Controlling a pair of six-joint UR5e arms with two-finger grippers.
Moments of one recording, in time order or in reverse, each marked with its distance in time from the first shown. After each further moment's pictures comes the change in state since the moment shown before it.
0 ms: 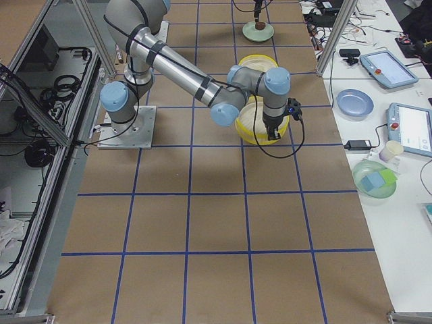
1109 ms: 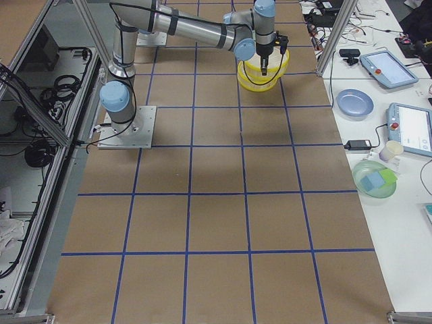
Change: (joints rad) left arm 0.017 -0.063 0.007 0.050 -0.051 0.016; right arm 0.561 0.047 -0.004 -0.083 -0.094 0.933
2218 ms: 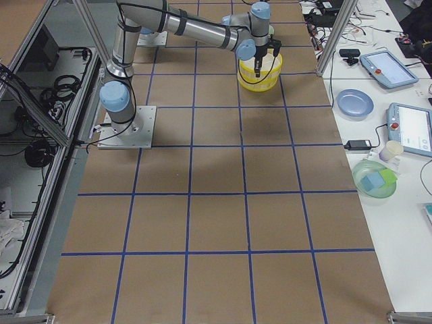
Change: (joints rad) left arm -0.158 0.202 0.012 -0.069 -0.096 -0.616; right arm 0.060 0.045 0.018 0.008 -0.056 0.076
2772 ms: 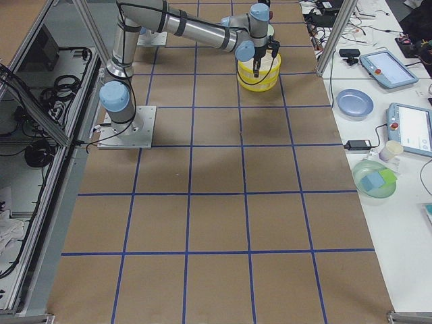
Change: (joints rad) left arm -0.134 0.069 0.004 -0.001 -0.016 -0.266; right arm 0.001 0.001 0.005 -0.028 0.027 -0.005
